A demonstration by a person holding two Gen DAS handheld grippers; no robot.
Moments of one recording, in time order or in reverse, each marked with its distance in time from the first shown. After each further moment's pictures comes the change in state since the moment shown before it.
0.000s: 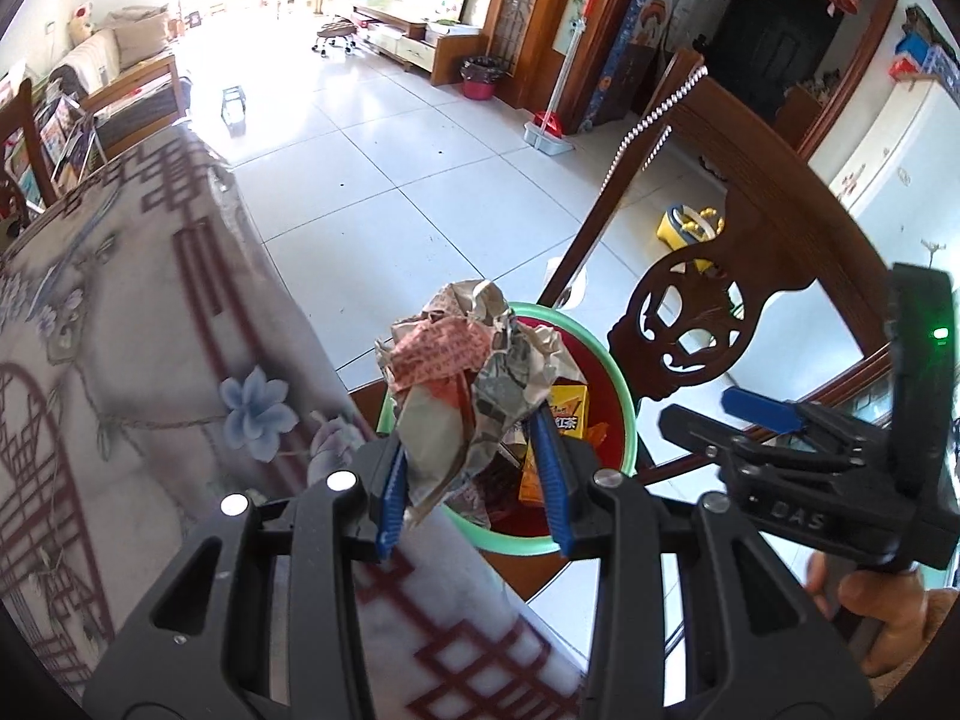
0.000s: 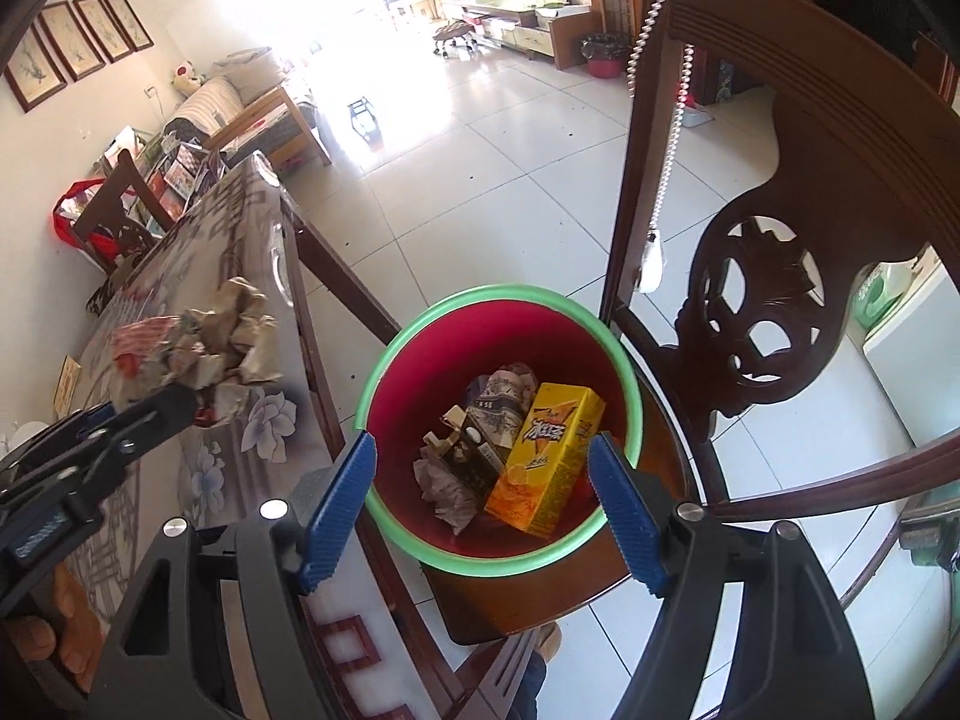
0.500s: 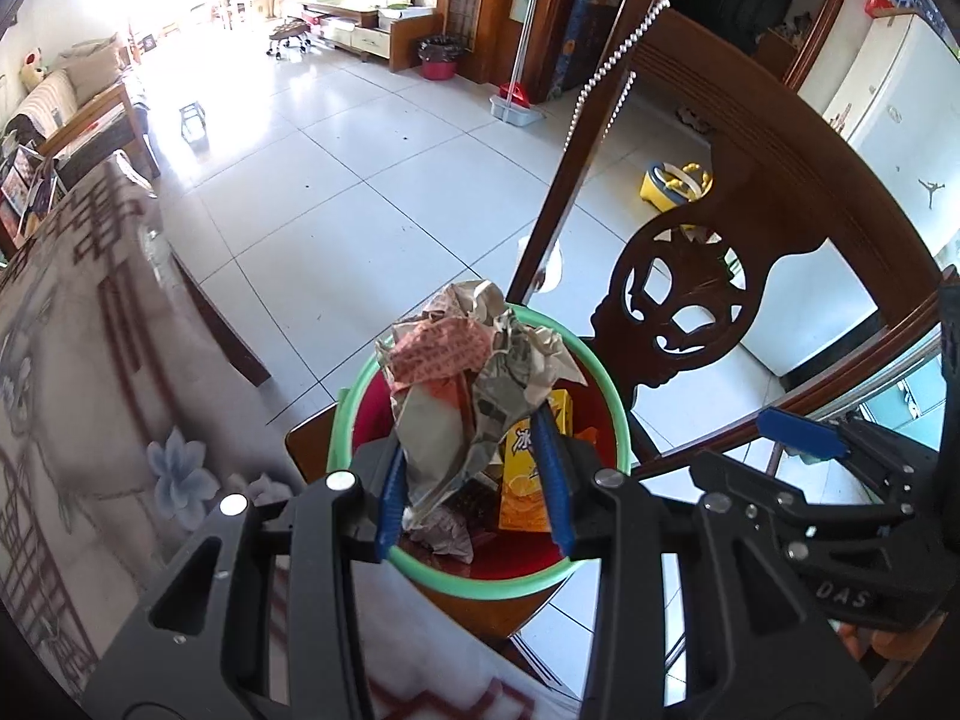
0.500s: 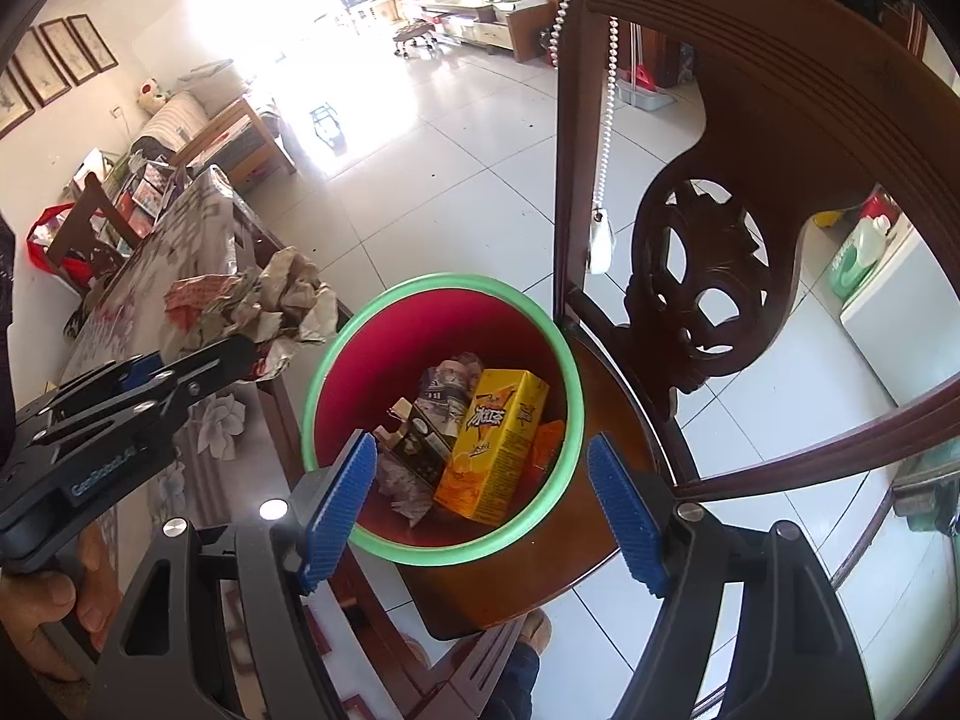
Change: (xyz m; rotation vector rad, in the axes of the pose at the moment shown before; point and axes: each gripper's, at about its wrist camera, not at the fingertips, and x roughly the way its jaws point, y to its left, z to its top) left arm 0.056 -0.039 0.020 0.115 0.054 -0.011; right arm 0.000 -0.035 -0.010 0.070 0.013 -0.043
